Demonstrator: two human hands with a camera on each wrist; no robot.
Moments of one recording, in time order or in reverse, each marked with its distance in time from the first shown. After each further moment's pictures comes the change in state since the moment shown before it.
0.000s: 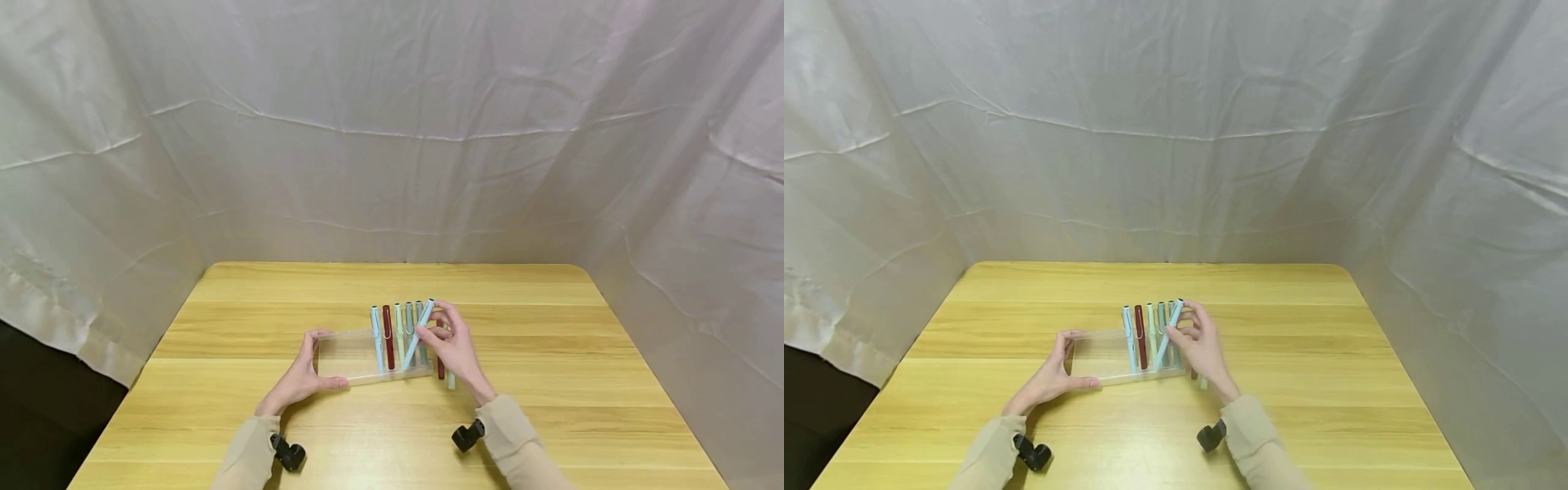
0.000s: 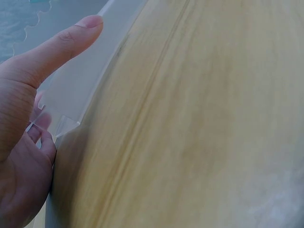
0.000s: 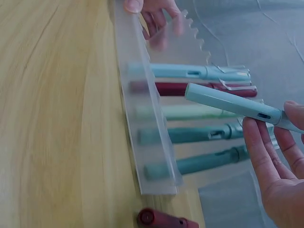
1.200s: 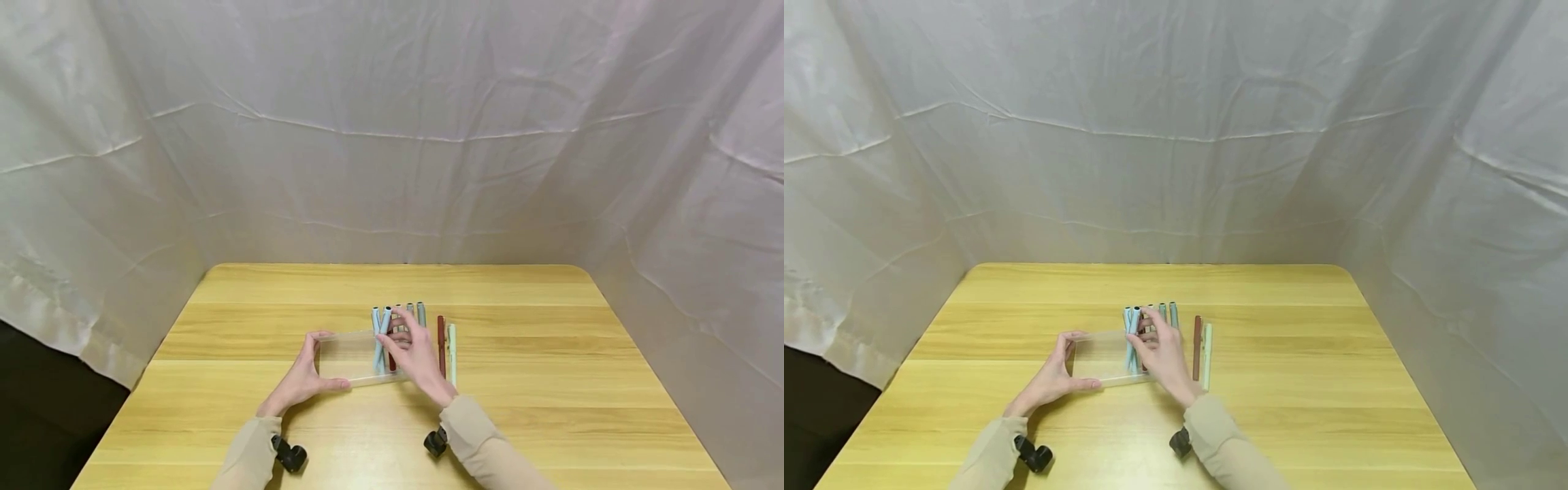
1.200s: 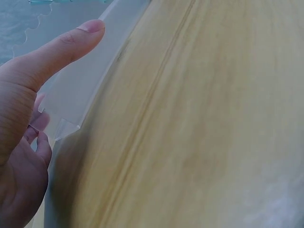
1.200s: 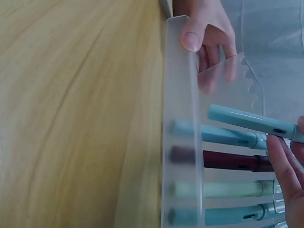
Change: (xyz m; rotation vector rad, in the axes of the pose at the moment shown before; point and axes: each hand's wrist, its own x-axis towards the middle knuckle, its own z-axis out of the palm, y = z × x) left_hand 0.000 0.002 0.000 0.056 0.031 0.013; right_hand 0.000 0.002 0.066 -0.266 -0.001 -0.198
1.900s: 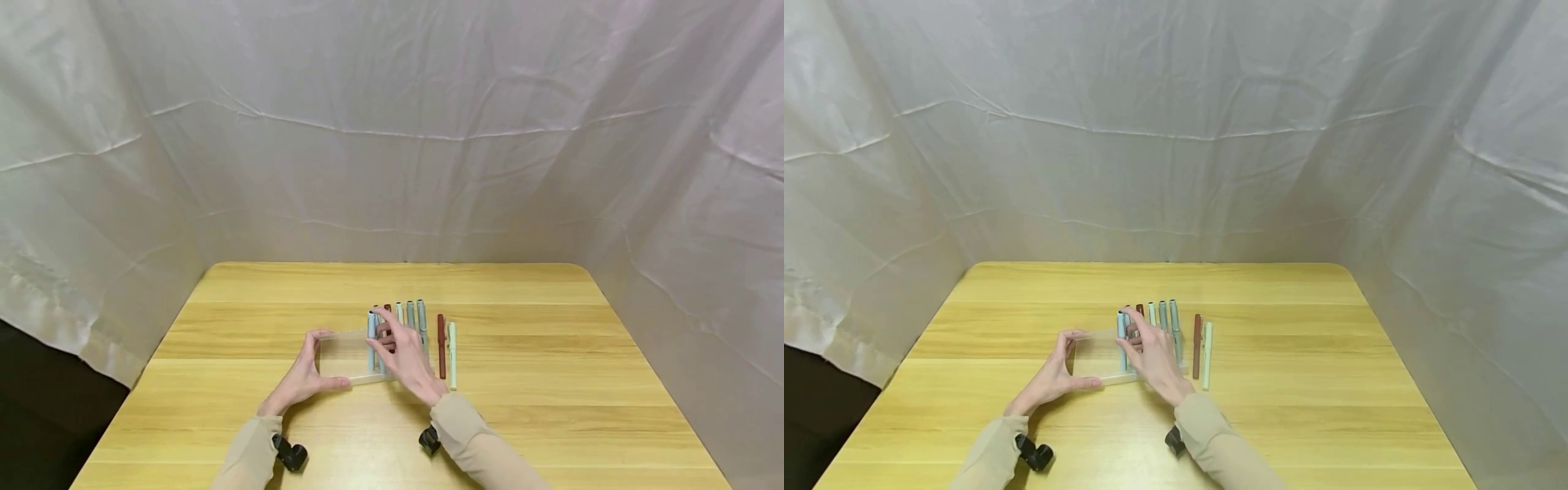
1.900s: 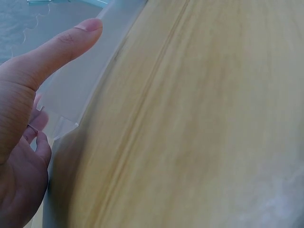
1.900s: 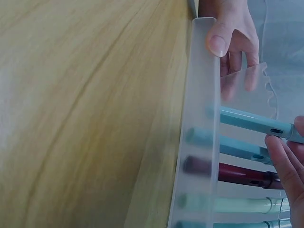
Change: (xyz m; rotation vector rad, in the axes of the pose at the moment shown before) left_hand 0.000 -0.001 0.000 0.020 0.018 0.049; right_hand 0.000 0.002 0.012 -0.219 -0.091 -0.128
